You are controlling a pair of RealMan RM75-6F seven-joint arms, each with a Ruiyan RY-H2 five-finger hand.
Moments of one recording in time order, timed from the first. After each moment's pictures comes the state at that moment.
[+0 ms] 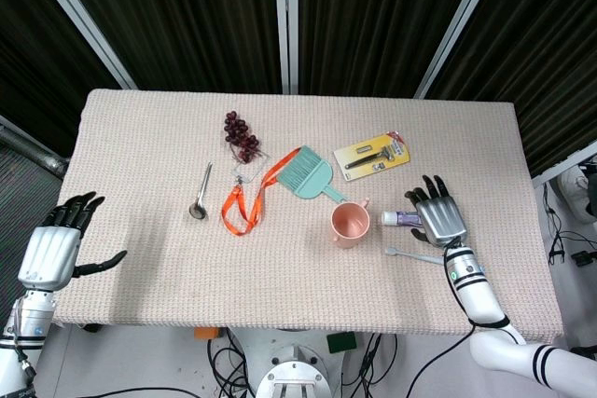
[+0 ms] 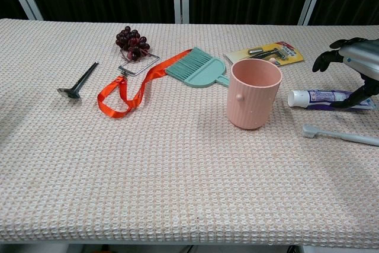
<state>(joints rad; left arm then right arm) -0.16 -1.15 -0.05 -1.65 1.48 1.43 0.15 0.49 -1.48 0.17 -1.44 -1.20 1.02 -0.50</state>
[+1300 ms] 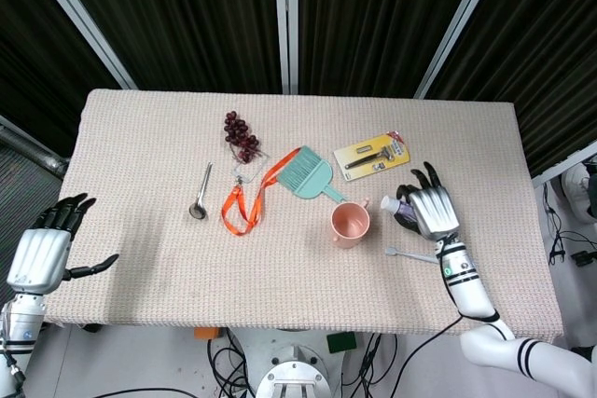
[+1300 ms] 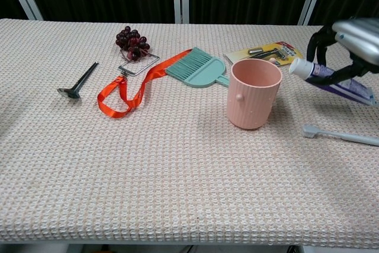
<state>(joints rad) -0.14 -1.12 -0.04 -1.64 1.50 1.45 0.11 0.51 -1.54 0.16 -1.36 -1.36 1.21 -0.23</state>
